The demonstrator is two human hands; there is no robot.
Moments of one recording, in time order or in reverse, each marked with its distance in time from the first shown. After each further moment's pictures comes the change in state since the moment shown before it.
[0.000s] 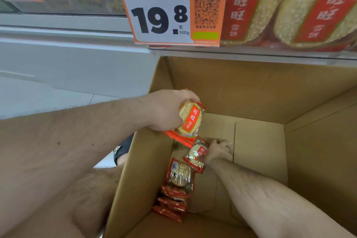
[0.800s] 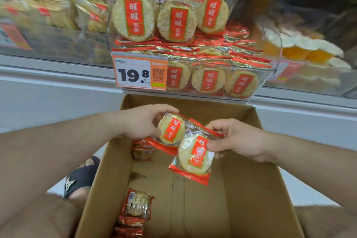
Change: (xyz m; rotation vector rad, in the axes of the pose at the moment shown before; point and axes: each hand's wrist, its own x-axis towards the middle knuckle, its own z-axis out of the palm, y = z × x) left_hand -0.032 0.039 -0.021 -0.282 0.044 0.358; right_hand -0.223 0.103 -0.260 0.716 -0.208 -0.614
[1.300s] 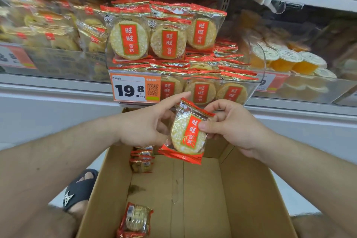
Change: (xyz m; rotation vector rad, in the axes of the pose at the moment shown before) left_hand -0.029 0.051 -0.010 -0.292 -0.136 0.280; right_hand -0.010 -0.045 0.004 0.170 0.459 -0.171
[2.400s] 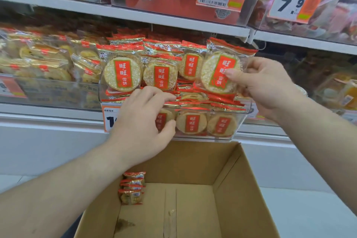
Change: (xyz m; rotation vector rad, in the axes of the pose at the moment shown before) left_hand 0.013 0.039 0.001 0.839 0.983 0.378; right_hand 0.027 -0.106 -0.063 0.091 0.356 -0.315
